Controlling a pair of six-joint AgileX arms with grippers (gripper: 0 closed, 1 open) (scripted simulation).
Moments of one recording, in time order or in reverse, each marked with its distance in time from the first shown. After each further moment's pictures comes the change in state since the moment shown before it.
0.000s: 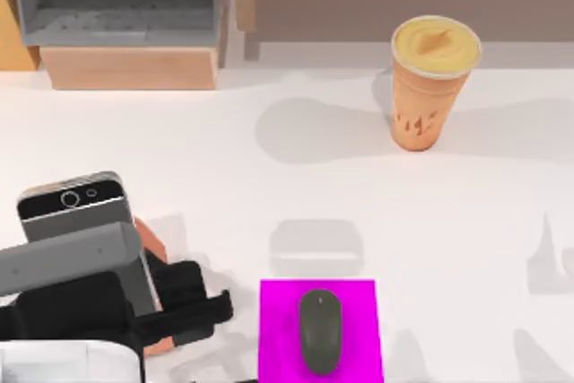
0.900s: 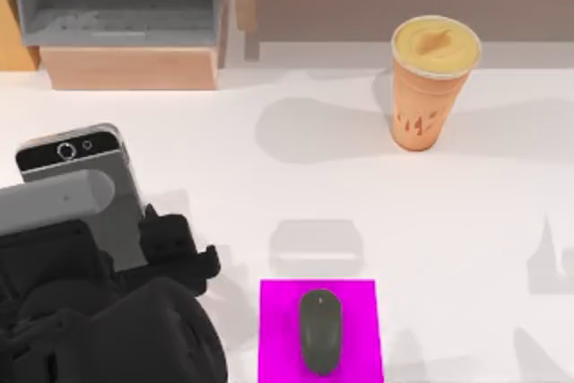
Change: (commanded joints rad) left arm 0.148 -0.247 -0.069 0.394 0.045 0.508; right arm 0.000 0.000 0.000 0.000 0.000 0.000
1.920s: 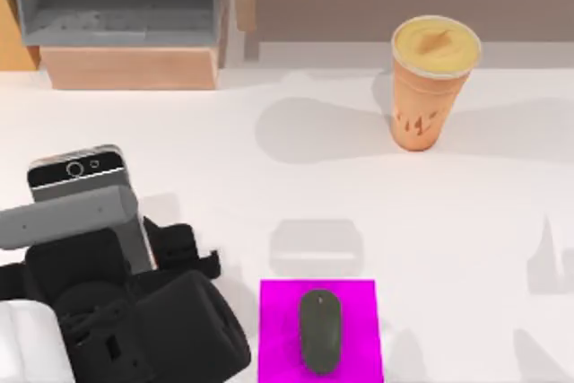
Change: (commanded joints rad) left arm 0.106 0.135 -0.105 0.162 -0.013 0.045; right arm 0.000 0.000 0.000 0.000 0.000 0.000
